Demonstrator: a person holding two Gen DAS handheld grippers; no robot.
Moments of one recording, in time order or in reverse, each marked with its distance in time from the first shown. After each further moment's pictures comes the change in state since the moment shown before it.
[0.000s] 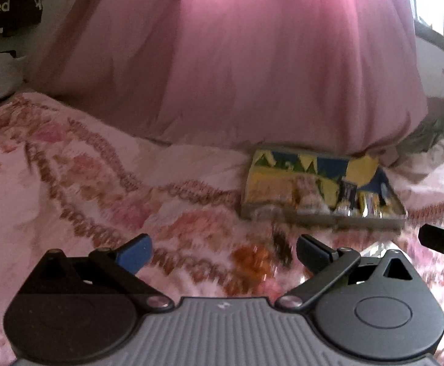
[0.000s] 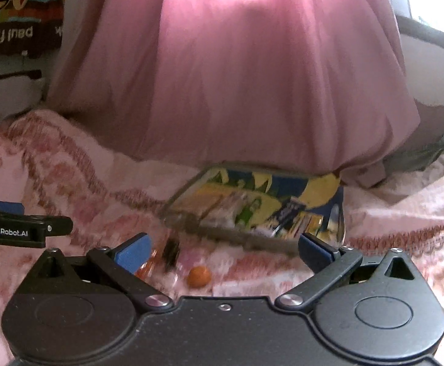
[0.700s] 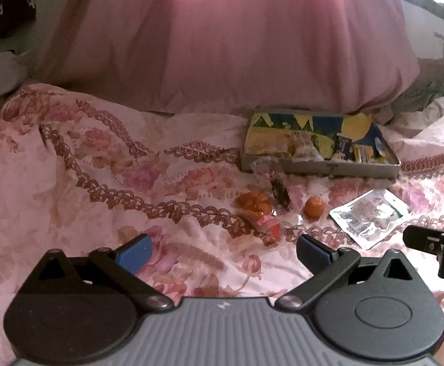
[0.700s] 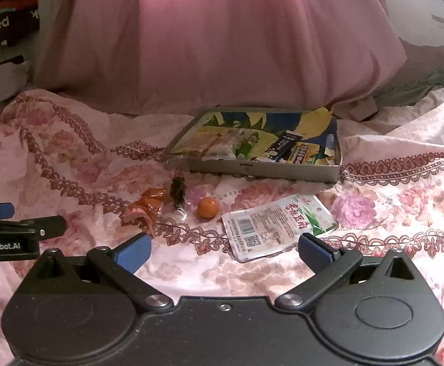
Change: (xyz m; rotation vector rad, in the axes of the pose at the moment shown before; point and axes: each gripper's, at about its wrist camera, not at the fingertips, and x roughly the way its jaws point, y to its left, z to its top) left arm -0.033 -0.017 -0.033 0.071 0.102 0.034; right arm -0.012 0.006 -0.030 0.100 0.166 -0.015
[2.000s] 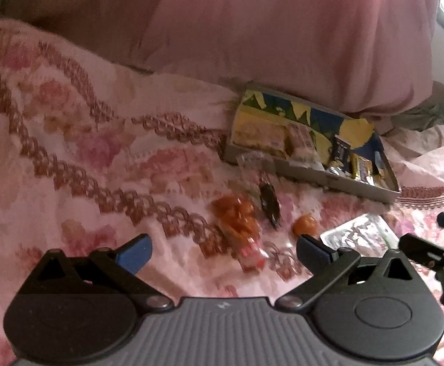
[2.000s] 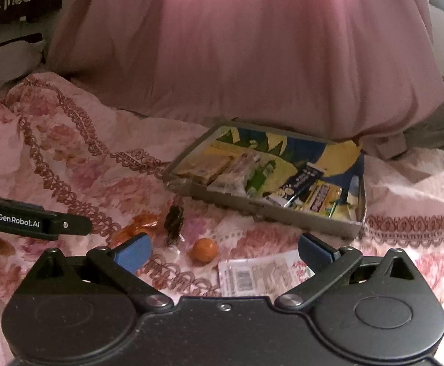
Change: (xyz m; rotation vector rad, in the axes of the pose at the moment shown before) left arm 0.093 0.026 0.044 -0.155 0.149 -0.162; right arm 0.065 -0.002 0.065 -0.152 -0.001 0.046
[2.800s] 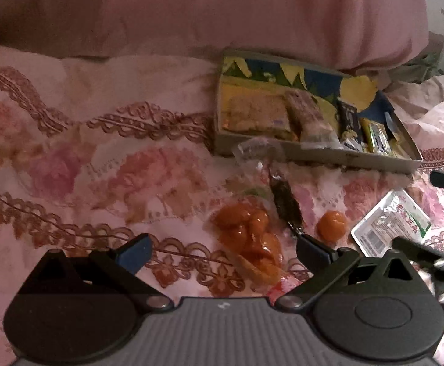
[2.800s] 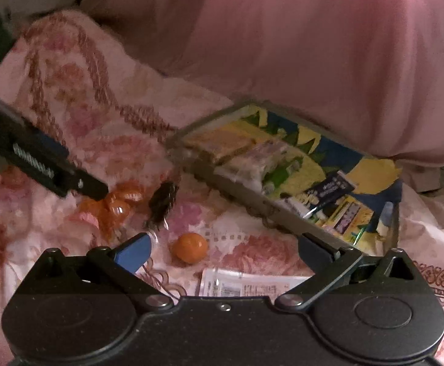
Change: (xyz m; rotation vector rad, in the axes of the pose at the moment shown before) left arm 0.090 0.004 0.035 0.161 0.145 -0.061; right arm 0.087 0.005 -0.012 -0.250 0.091 0.036
